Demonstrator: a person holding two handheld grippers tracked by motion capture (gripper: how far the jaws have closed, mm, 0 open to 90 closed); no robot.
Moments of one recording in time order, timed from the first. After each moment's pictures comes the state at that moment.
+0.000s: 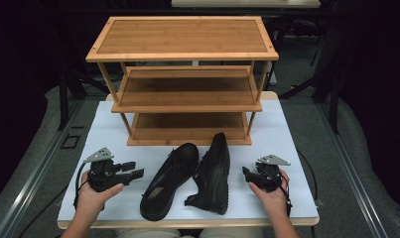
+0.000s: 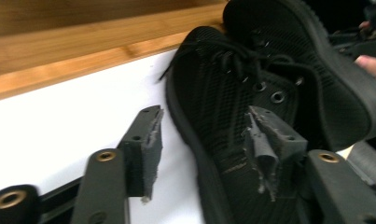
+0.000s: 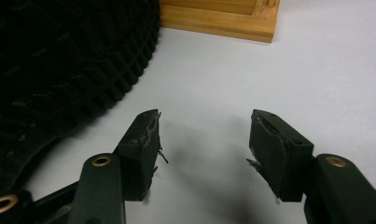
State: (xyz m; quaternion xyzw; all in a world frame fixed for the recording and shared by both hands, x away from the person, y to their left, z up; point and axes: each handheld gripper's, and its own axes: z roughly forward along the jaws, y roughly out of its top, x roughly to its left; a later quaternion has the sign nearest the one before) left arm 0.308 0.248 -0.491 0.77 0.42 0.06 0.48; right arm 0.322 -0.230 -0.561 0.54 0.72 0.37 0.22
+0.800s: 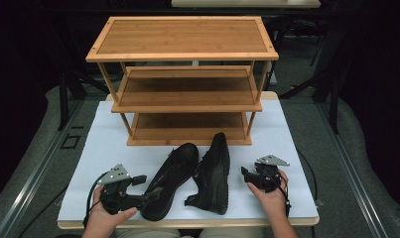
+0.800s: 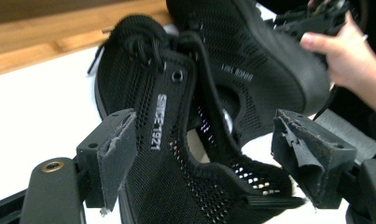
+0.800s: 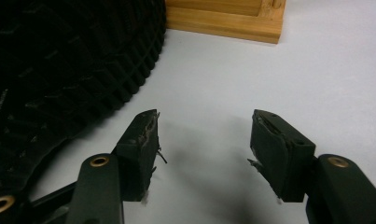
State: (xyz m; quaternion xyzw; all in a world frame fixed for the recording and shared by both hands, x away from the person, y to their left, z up) left arm 0.258 0.204 -0.488 0.79 0.37 0.07 0.48; right arm 0.321 -0.227 -0.560 0.54 0.72 0.38 0.22
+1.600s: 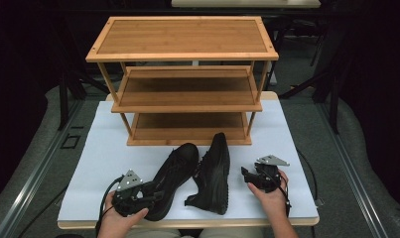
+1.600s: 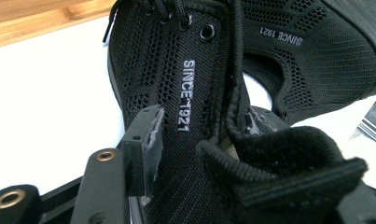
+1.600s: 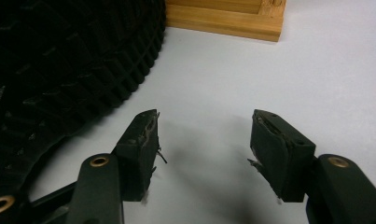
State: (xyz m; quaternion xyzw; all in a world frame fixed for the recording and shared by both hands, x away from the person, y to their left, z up) left arm 0.259 0.185 -0.520 0.81 0.39 0.12 0.42; right arm 0.321 -0.228 -0.561 0.54 0.72 0.38 0.22
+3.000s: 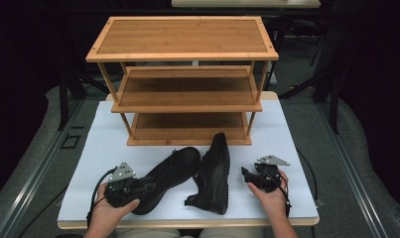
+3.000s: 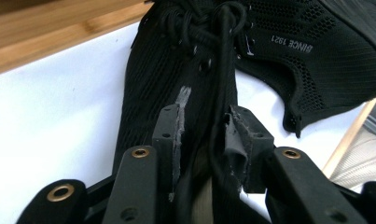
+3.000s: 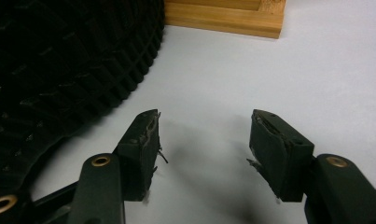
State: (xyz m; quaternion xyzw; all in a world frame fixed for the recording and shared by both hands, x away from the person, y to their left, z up) left arm 0.278 0.201 -0.507 0.82 0.37 0.11 0.42; right arm 0.322 -0.229 -0.563 0.54 0.72 0.38 0.21
